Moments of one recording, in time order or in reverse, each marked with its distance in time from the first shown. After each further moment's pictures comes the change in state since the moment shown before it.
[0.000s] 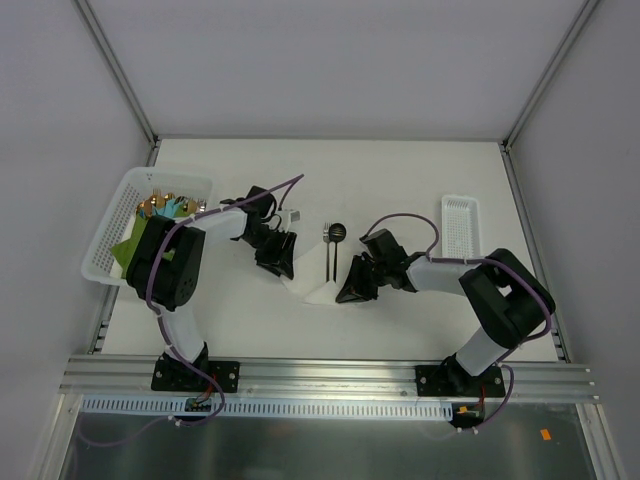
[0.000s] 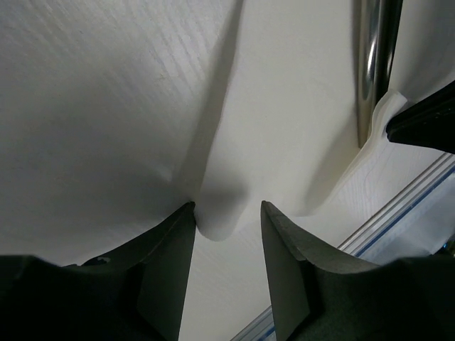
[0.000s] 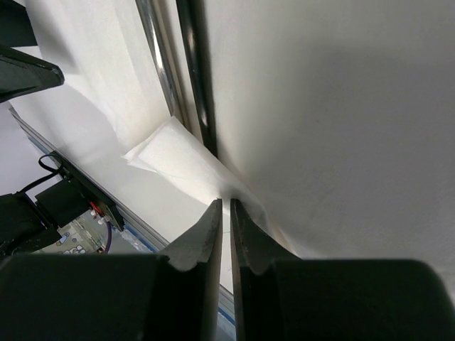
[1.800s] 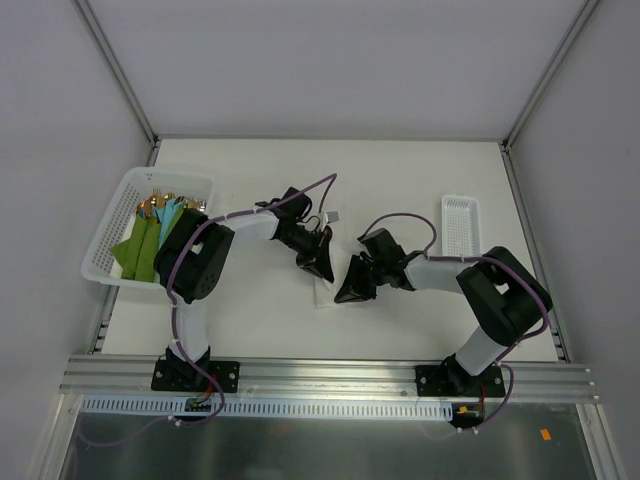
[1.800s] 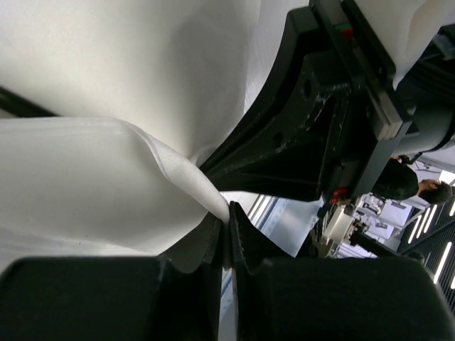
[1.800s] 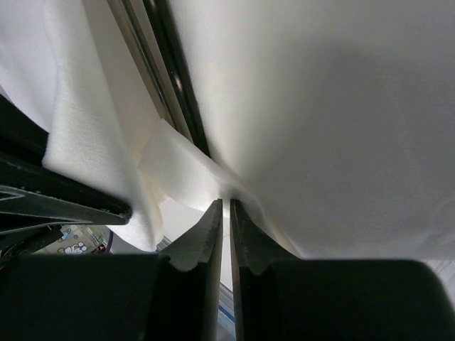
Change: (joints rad) left arm -0.182 0.132 0.124 0.151 0.400 -0.291; right arm 0.004 0.020 0.017 -0.004 -0.010 0.000
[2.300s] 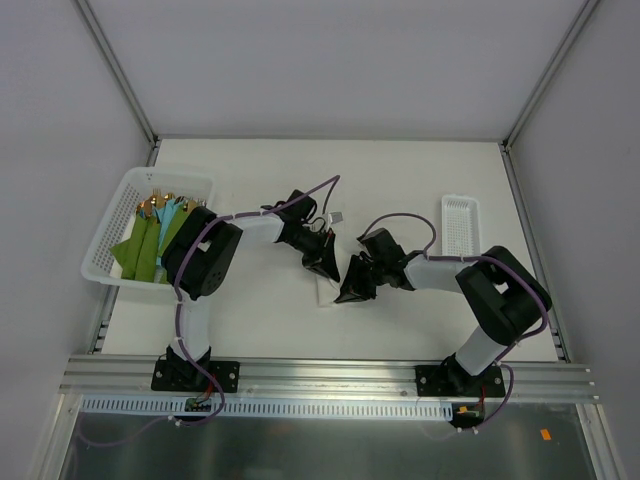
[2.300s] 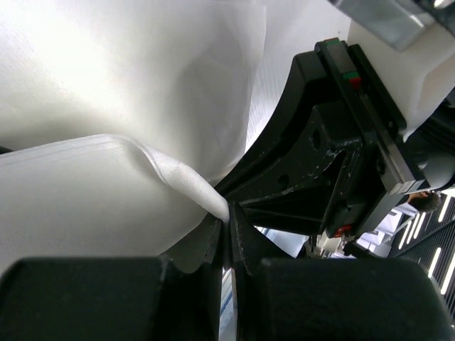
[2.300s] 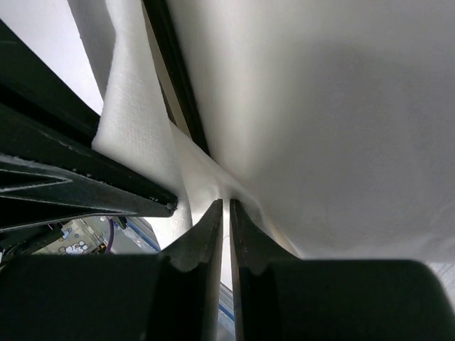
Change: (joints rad) left arm -0.025 0.058 0.000 0.129 0.006 -0.092; right arm 0.000 0.005 0.002 0.001 -0.005 0.000
